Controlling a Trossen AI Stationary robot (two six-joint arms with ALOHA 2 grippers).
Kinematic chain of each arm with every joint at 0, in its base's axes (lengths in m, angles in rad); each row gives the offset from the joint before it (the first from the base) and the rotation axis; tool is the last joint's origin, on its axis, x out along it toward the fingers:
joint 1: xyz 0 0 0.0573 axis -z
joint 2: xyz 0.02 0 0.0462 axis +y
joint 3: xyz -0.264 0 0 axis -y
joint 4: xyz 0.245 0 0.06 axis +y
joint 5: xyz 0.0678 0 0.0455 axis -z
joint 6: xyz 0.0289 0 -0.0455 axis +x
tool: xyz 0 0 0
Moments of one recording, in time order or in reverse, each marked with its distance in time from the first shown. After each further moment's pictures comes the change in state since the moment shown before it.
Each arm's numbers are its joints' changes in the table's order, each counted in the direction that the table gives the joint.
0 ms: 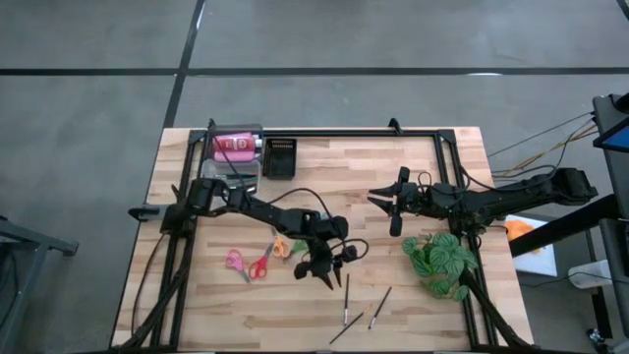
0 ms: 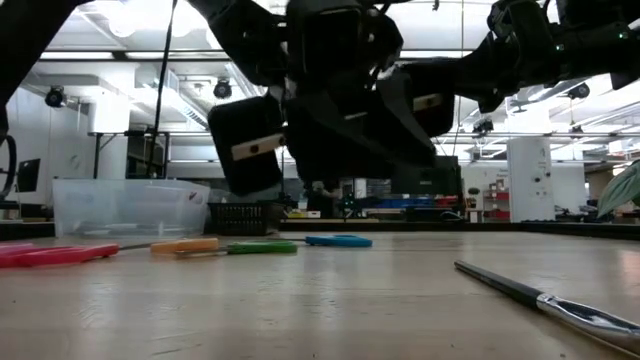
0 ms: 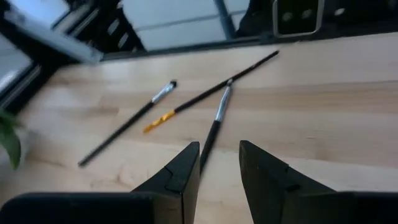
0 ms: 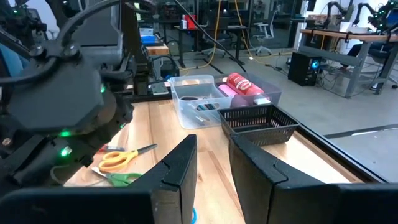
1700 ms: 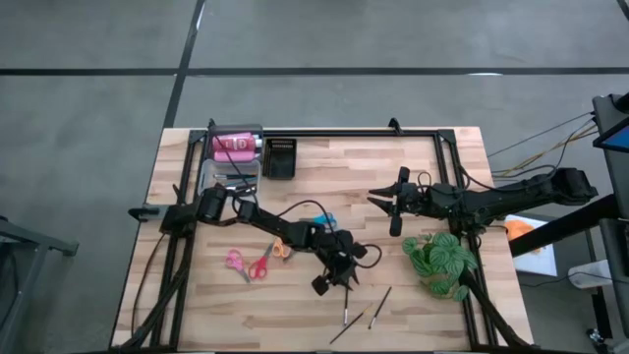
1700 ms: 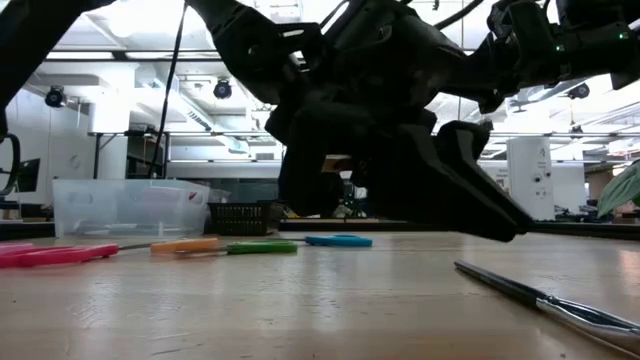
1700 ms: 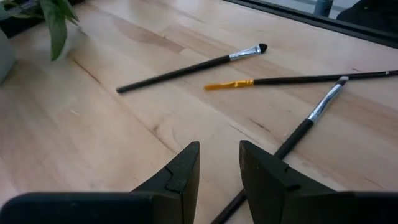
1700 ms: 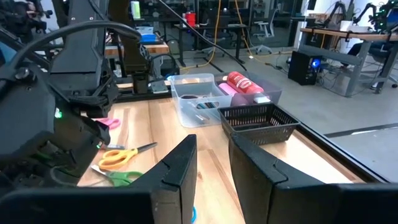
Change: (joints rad) left arm 0.059 0.117 0.066 -0.184 -0.325 -0.520; right arm 0.000 0.000 0.000 0.005 0.000 0.000
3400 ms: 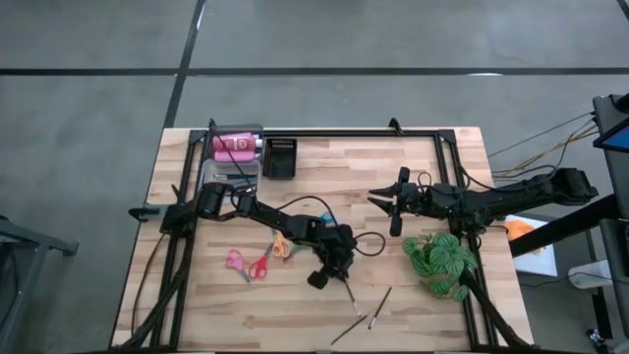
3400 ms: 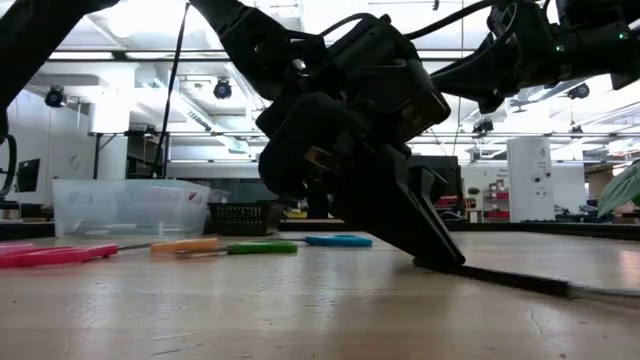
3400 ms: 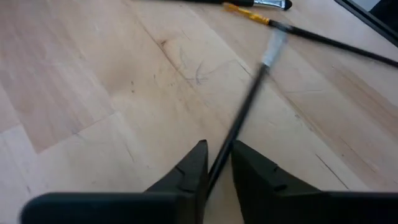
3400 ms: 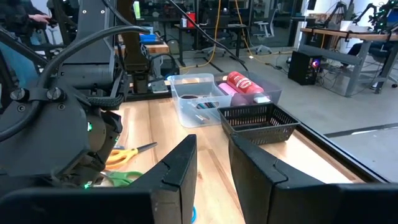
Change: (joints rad) left arm -0.050 -0.005 -0.006 0.245 -0.018 -0.199; right arm 0.000 0.000 0.000 0.001 0.000 0.000
